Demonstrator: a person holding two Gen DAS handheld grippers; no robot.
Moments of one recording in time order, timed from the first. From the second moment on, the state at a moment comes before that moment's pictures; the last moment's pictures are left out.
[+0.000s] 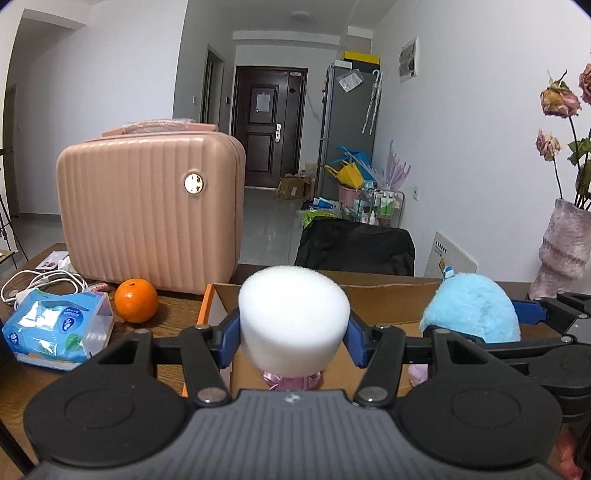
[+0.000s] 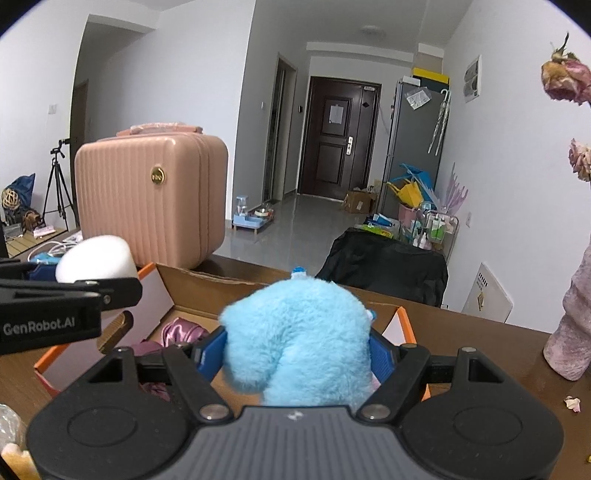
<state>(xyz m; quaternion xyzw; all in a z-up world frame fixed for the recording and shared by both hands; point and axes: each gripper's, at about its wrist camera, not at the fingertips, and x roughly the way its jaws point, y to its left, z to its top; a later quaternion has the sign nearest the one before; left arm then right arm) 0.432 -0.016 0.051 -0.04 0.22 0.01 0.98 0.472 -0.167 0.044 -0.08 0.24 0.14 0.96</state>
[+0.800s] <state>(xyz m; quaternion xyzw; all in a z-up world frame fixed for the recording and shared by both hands) 0.455 -0.012 0.026 -0.03 0.26 0.01 0.97 0.491 -0.158 0.013 -0.09 0.28 0.15 0.95</state>
